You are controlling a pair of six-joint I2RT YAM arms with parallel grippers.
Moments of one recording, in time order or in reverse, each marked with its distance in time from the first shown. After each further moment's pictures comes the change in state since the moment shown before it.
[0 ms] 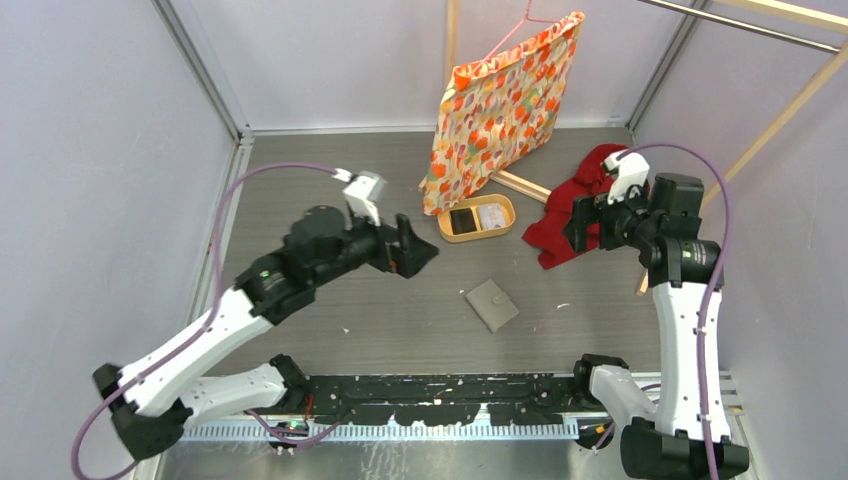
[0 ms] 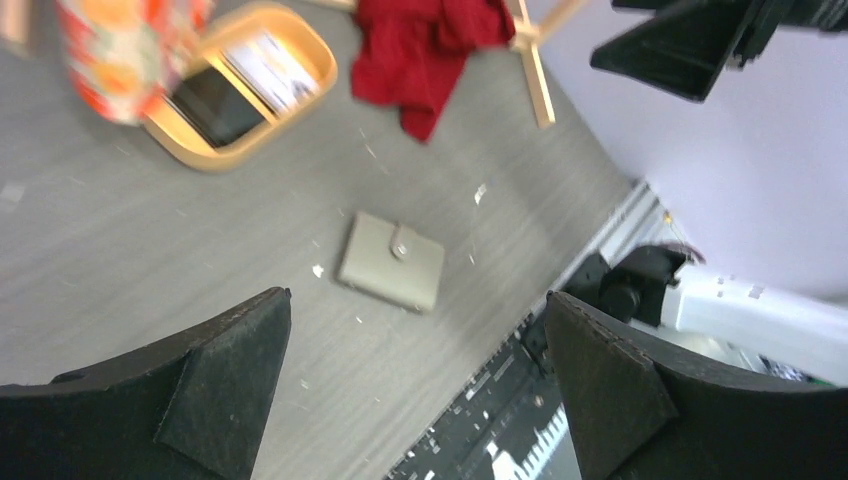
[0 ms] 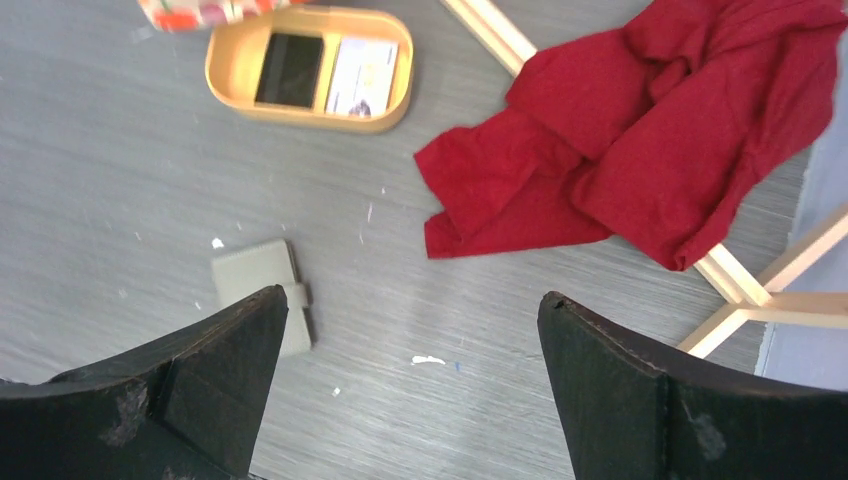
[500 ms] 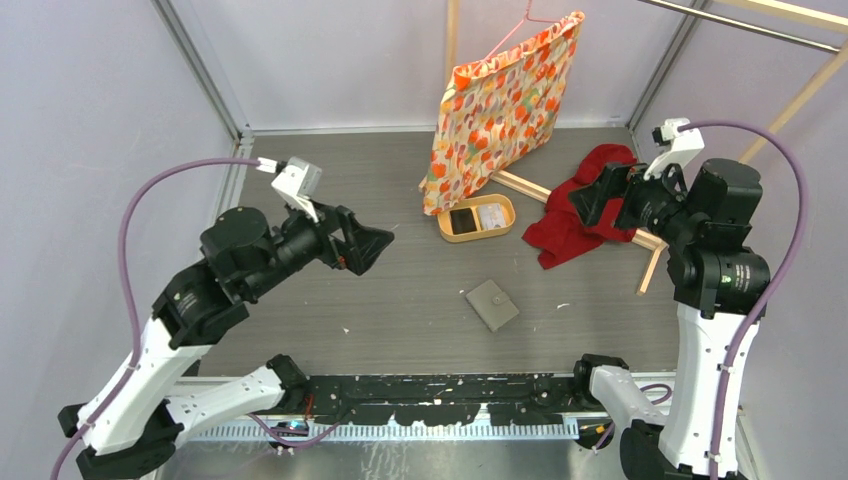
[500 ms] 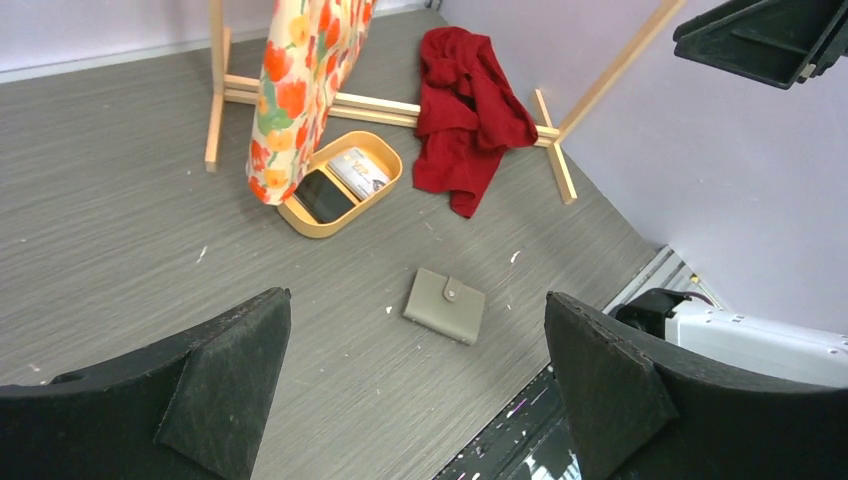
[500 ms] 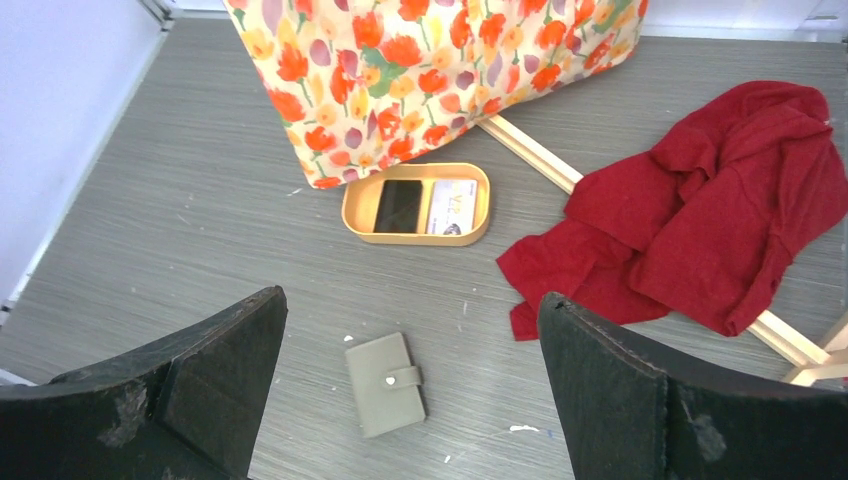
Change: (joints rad) left arm 0.051 -0.175 0.302 -0.321 -0.107 0.140; right arm -0.007 -0.005 0.357 -0.044 -0.062 0.346
